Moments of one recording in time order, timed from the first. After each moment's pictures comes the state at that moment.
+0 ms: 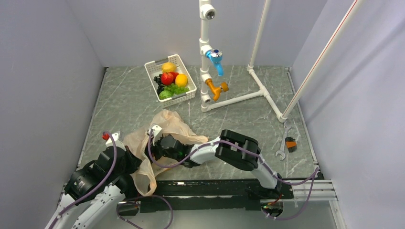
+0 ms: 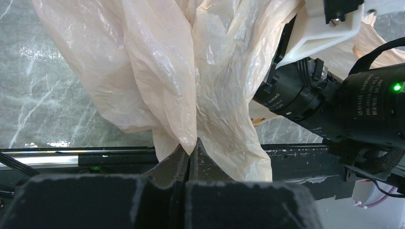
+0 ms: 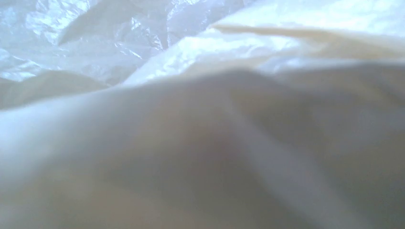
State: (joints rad) left arm -0.64 0.23 0.71 -1.24 -0.21 -0.85; right arm 1.26 2.17 1.19 0.72 0.05 0.33
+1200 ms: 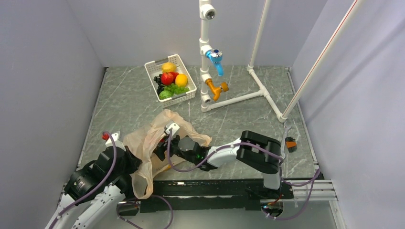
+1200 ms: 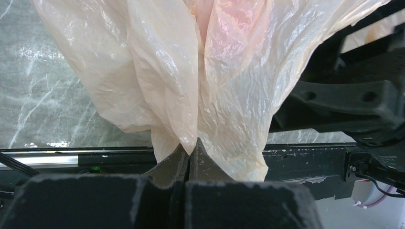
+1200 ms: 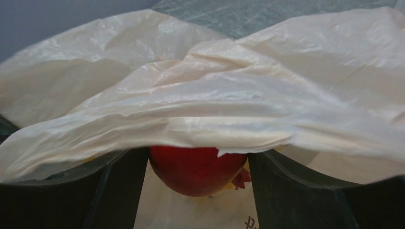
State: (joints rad) left arm -0.64 0.22 0.71 -1.24 -0.22 -0.85; right arm 1.26 1.92 0.92 0.85 0.20 0.28
